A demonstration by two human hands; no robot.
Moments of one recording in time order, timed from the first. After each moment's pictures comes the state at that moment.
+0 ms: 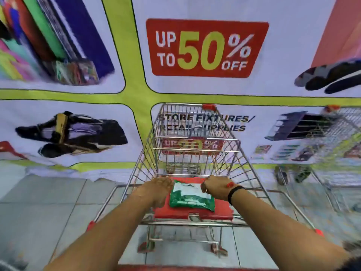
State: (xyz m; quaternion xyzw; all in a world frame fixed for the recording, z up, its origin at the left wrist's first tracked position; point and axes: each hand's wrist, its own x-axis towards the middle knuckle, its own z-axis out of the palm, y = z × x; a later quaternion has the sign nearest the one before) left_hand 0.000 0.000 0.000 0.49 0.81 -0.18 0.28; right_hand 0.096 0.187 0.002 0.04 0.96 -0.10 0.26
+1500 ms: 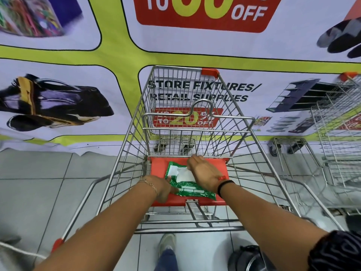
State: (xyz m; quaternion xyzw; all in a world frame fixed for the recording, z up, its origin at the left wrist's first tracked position) left_hand -0.011 0.035 -0.042 0.46 0.70 -0.27 0.46; right_hand 0.061 0.173 -0.078 0.08 0.96 -0.19 0.17
